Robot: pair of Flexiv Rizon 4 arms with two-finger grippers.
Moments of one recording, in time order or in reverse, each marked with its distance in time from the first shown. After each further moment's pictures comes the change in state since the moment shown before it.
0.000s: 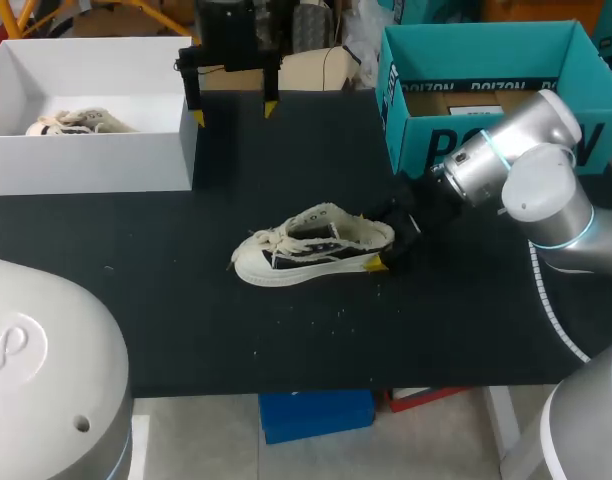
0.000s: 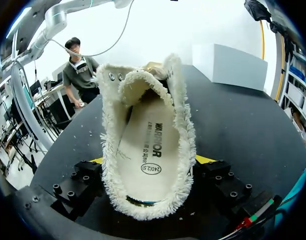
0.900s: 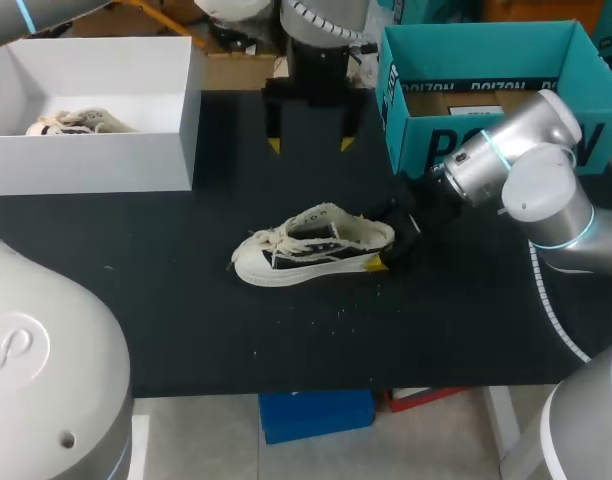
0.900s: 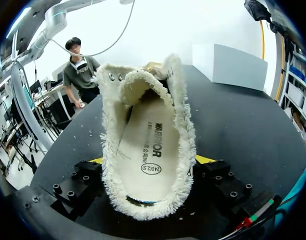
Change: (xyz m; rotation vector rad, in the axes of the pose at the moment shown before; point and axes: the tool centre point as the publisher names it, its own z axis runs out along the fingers) left arm 0.094 0.063 0.015 0.053 -0.012 0.120; right arm 0.000 0.000 0.000 0.000 0.000 0.000
